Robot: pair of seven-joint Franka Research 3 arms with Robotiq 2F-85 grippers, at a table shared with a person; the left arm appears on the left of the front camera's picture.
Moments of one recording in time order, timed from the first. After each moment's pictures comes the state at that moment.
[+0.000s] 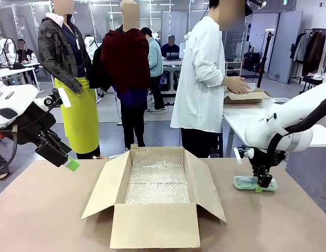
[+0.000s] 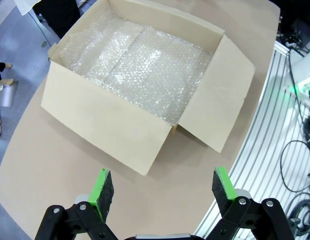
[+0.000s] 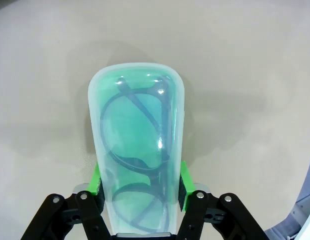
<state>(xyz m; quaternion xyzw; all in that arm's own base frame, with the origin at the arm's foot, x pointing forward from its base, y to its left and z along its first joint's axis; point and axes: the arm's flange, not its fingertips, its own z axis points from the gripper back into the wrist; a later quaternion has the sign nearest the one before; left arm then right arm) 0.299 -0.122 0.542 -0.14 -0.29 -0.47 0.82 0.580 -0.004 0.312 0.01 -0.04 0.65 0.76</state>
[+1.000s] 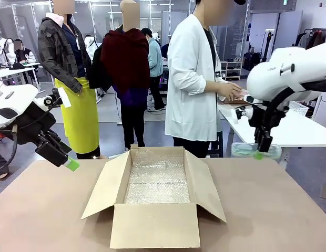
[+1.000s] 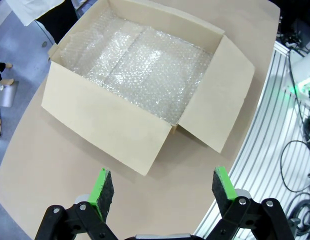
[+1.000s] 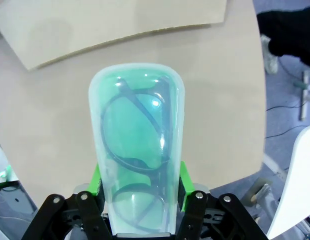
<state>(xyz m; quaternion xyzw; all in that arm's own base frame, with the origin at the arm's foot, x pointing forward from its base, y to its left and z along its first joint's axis) 0.299 -0.122 0.542 -0.14 -0.29 -0.47 0.82 0.546 0.061 0.487 0.00 -0.03 0.61 0.80</state>
